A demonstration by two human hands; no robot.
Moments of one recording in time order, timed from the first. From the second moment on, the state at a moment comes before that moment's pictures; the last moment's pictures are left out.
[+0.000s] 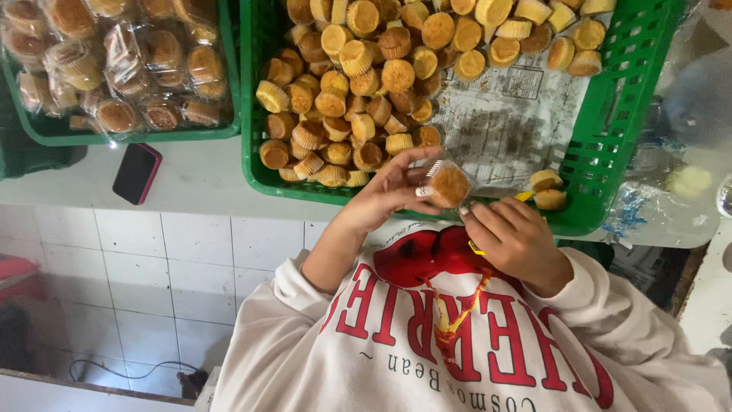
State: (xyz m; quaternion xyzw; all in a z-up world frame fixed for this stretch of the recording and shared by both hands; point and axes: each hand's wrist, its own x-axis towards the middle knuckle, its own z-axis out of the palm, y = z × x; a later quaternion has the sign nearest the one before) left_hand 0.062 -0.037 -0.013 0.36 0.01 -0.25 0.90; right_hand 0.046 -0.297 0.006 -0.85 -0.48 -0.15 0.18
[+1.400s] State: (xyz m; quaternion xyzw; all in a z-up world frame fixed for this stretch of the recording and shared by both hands) left_hand -0.002 0.013 0.020 0.82 -0.13 0.35 0.42; right_hand 0.032 -0.425 -0.084 -0.87 0.20 -0.09 0.44
